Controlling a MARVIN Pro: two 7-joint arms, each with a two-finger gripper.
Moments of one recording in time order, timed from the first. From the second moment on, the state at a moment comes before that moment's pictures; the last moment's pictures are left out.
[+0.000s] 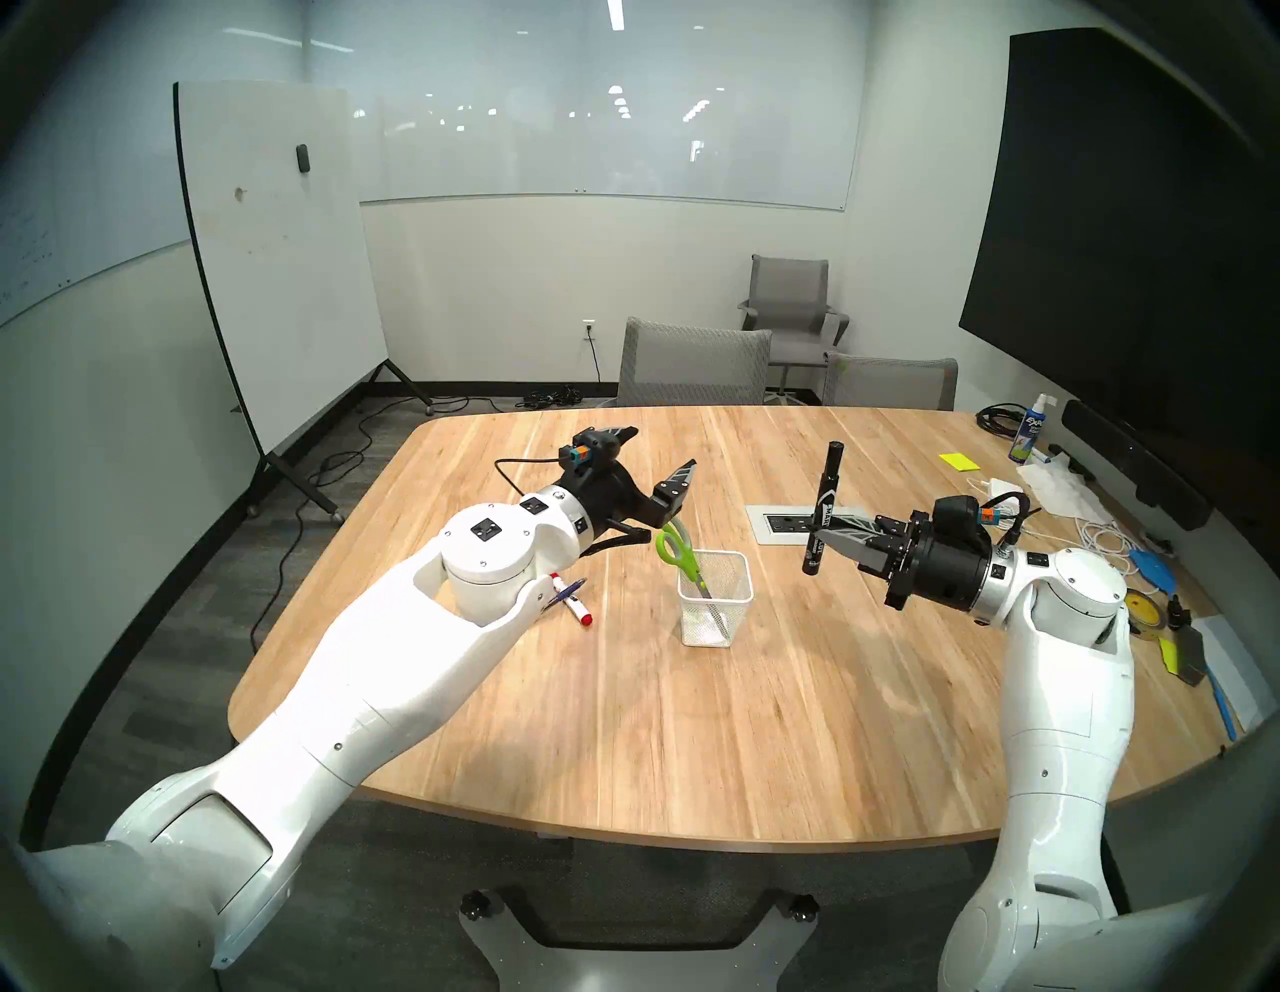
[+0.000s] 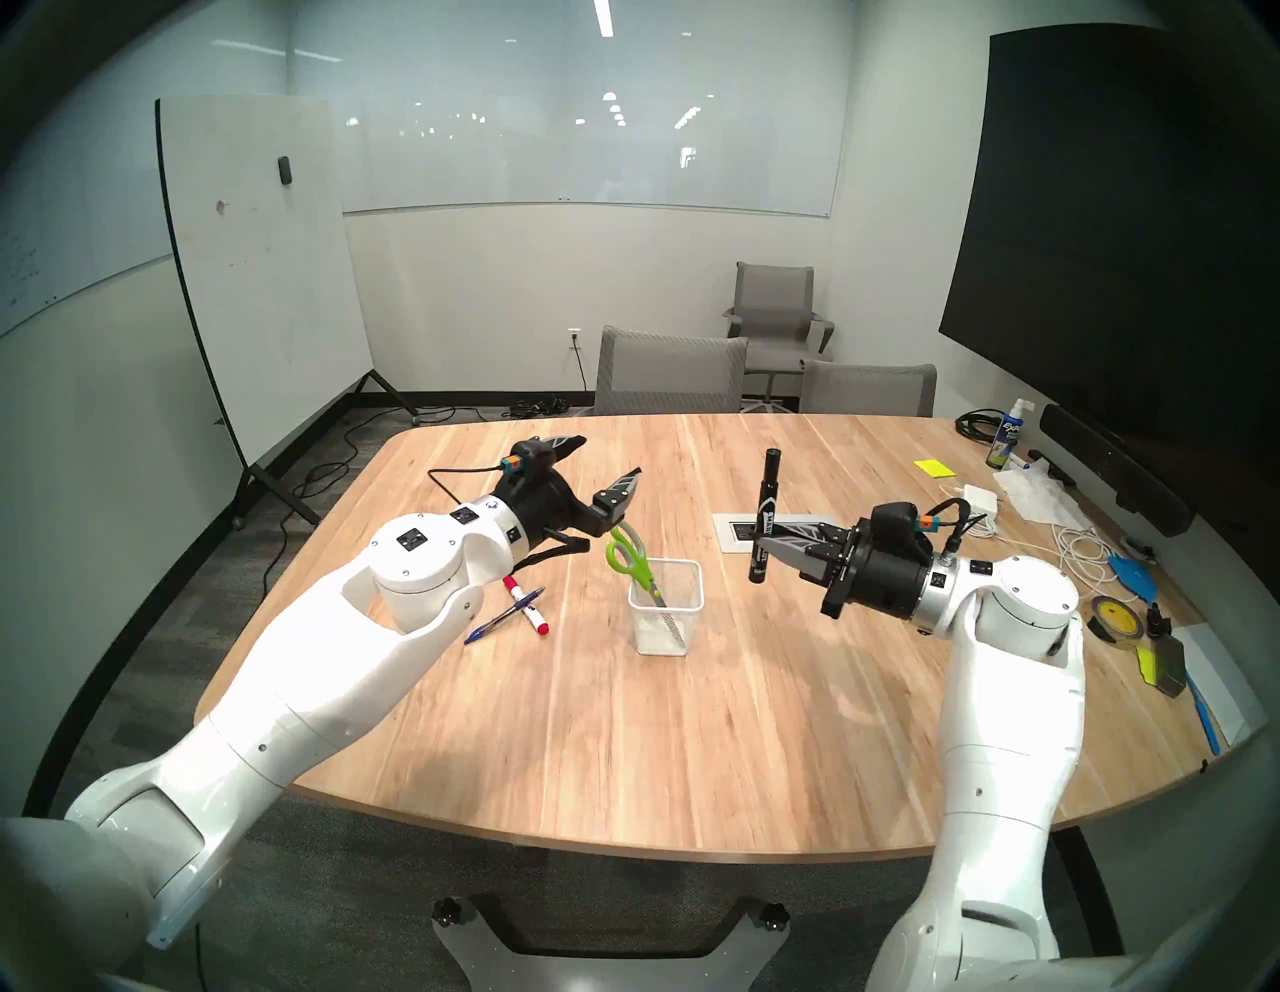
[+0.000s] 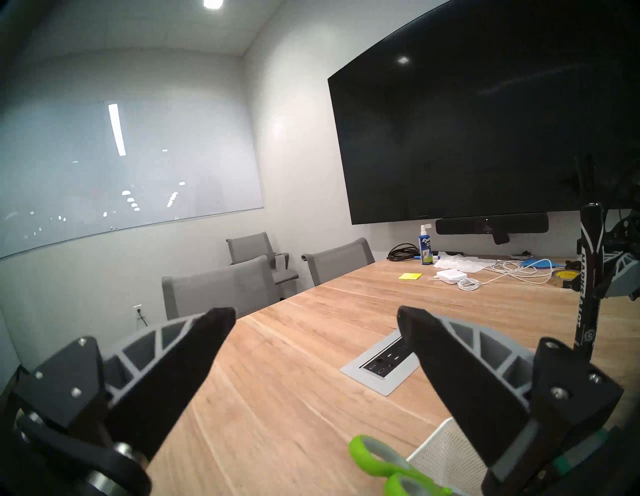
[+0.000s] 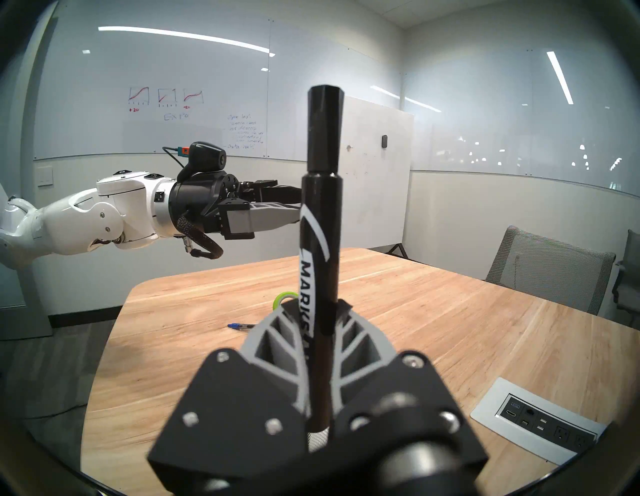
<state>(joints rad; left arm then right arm) 1.14 -1.07 -1.01 -1.64 -0.47 0.08 -0.09 -1.28 -1.41 2.03 -1.55 -0.03 0.24 1.48</state>
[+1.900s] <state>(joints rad) 1.61 -0.74 -1.37 -1.82 -0.62 -0.05 0.06 -1.28 -1.41 2.03 -1.55 -0.03 0.24 1.48</state>
